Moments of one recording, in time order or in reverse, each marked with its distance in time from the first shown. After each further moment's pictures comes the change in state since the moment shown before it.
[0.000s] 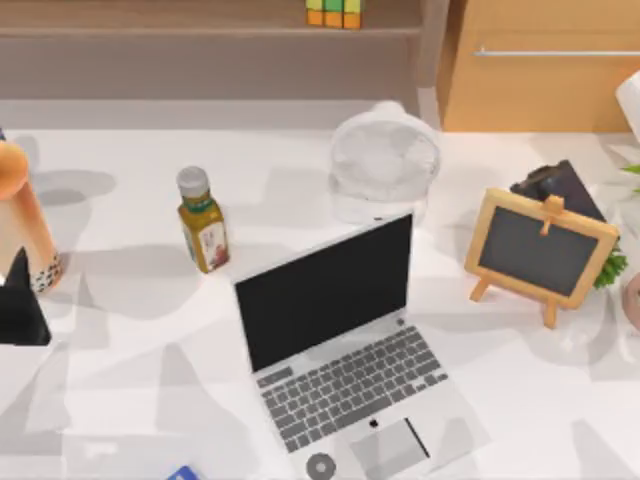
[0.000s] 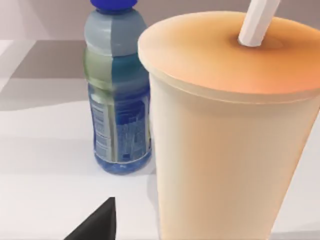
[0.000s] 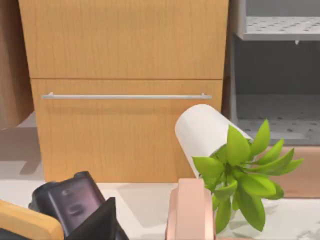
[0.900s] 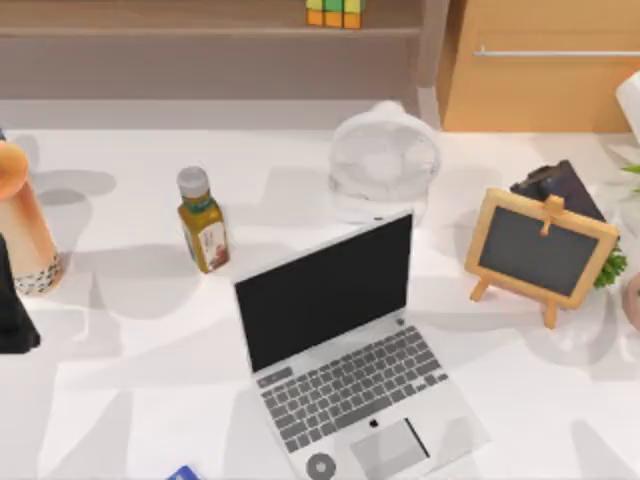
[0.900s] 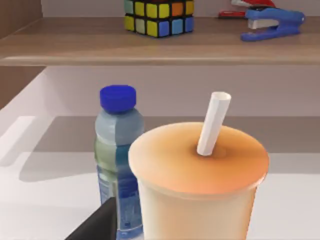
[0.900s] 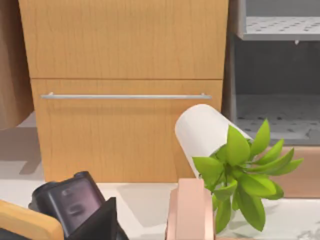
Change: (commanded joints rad) left arm -0.106 -0.780 0.003 -0.619 -0.140 -0.027; right arm 0.000 0.000 0.000 0.000 0.000 0.000
